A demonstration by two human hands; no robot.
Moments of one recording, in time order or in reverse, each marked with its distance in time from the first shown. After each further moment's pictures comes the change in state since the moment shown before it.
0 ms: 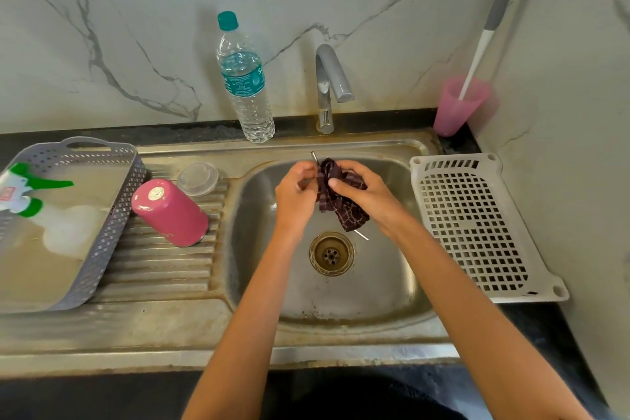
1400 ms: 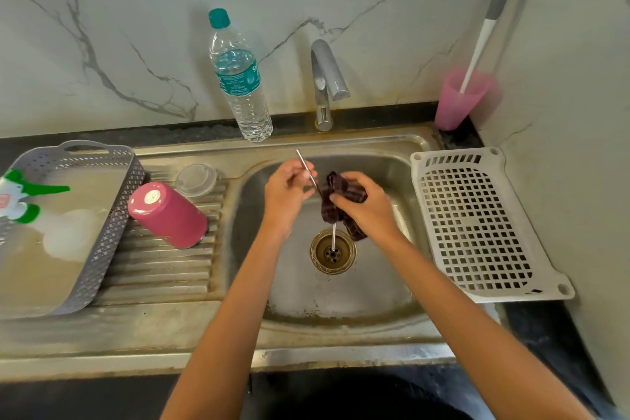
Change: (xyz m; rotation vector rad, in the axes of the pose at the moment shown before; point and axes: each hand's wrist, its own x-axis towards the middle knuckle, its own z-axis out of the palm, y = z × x) left_hand 0.010 0.002 -0.009 -0.093 -0.019 -0.102; right_hand -0.008 0.028 0.008 -0.203 0.218 -0.019
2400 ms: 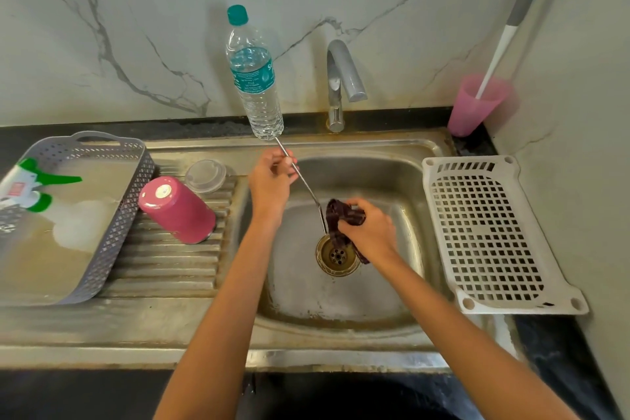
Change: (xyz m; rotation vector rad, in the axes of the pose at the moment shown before) left_hand 0.017 0.011 -0.026 -0.085 0.195 0.050; right_hand -0.008 0.023 0.024 -0.303 0.012 0.100
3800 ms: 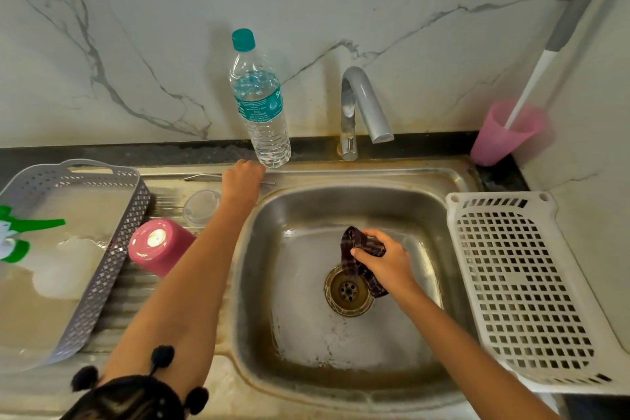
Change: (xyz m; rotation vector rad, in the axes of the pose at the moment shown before) left_hand 0.159 -0.039 -0.041 1.798 -0.253 0.385; right_hand 0.044 0.021 0.013 0.271 -0.060 0.122
